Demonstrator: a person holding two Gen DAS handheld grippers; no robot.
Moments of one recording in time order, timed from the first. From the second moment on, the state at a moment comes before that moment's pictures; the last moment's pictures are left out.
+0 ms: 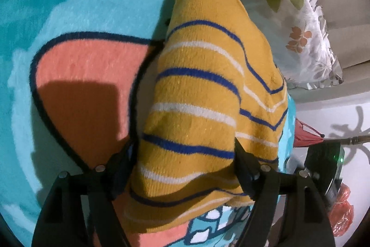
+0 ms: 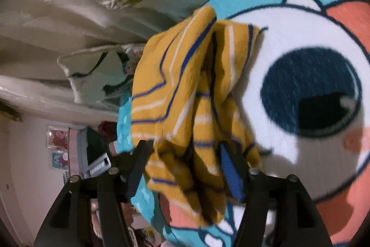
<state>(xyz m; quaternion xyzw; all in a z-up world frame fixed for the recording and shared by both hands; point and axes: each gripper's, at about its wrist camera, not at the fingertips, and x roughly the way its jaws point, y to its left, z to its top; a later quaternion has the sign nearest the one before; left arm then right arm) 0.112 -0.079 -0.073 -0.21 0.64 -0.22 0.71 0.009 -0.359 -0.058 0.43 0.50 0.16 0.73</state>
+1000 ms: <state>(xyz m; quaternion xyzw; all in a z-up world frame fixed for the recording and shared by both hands) 0.127 -0.093 -0.004 -0.10 0.57 -0.20 0.79 0.067 -0.366 0.000 0.31 0.47 0.07 0.82</state>
